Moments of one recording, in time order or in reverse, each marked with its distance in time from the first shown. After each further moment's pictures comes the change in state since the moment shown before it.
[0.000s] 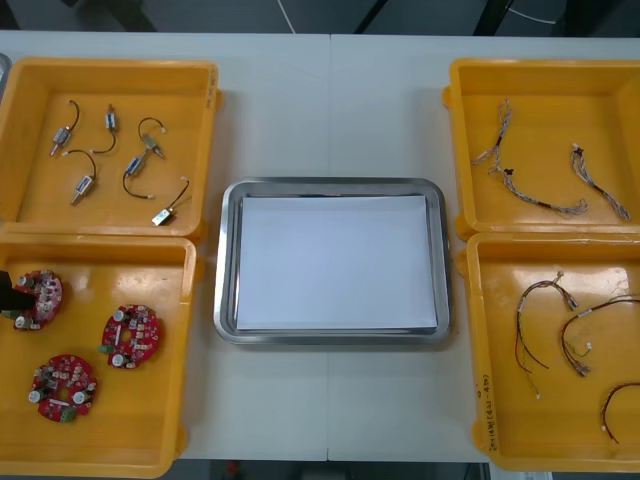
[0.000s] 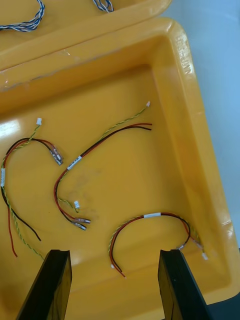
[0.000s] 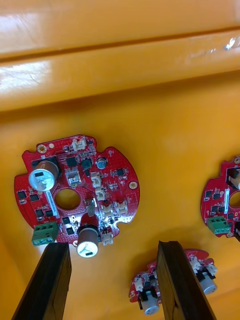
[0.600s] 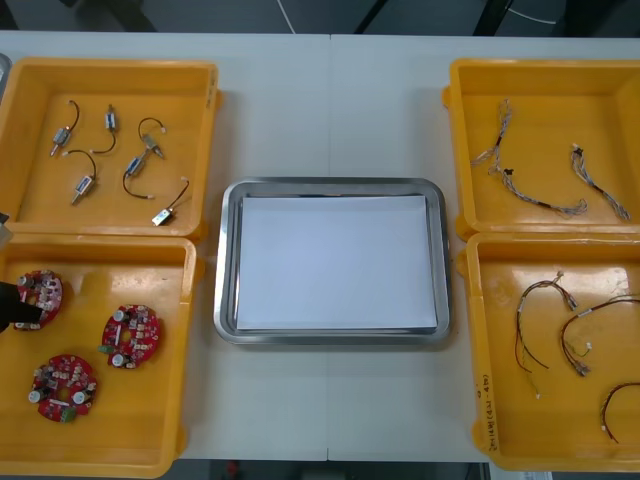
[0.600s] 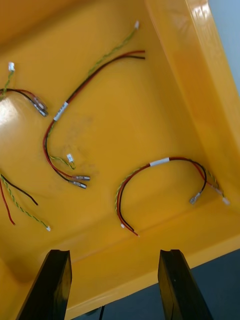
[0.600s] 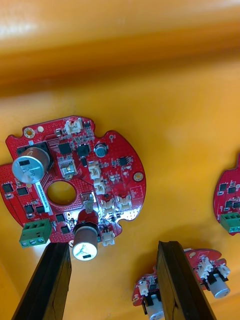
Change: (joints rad) right arm 0.138 0.135 0.000 -0.069 0.031 0.000 -0.060; left arm 0.000 0.011 -0.068 0.018 -0.010 -0.042 0.000
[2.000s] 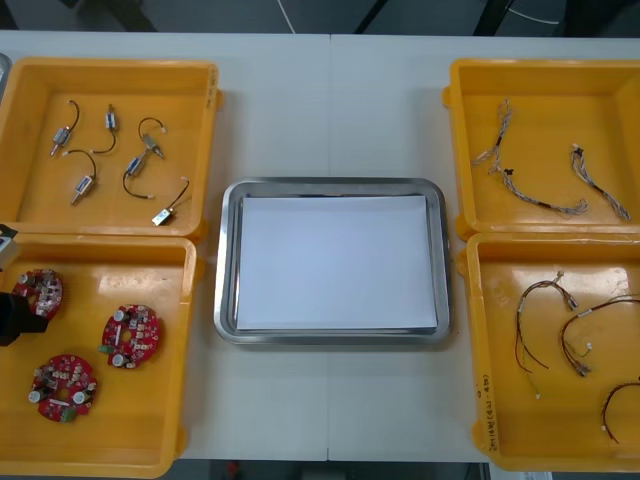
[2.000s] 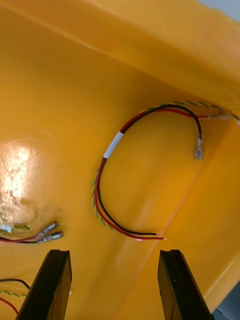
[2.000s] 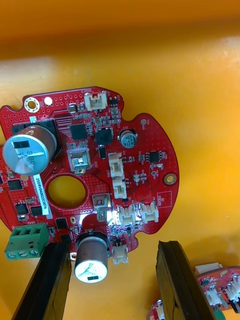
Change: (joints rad) right arm -0.082 0.034 0.070 0.304 0.149 -0.058 -0.555; left arm -0.032 0.002 -0.111 0.070 -0.008 -0.085 0.000
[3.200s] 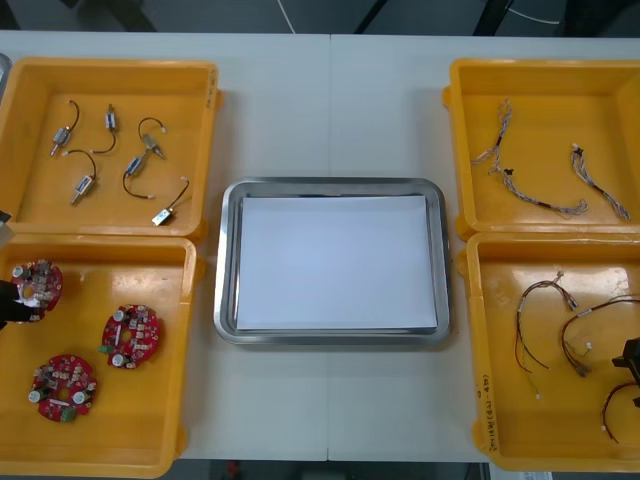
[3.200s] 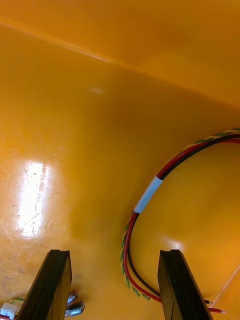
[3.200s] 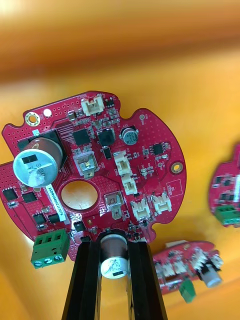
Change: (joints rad) right arm -0.009 0.000 0.092 0.183 0.040 -0.252 -0.065; left arm -0.004 0.002 0.109 -0.054 0.035 0.152 0.000
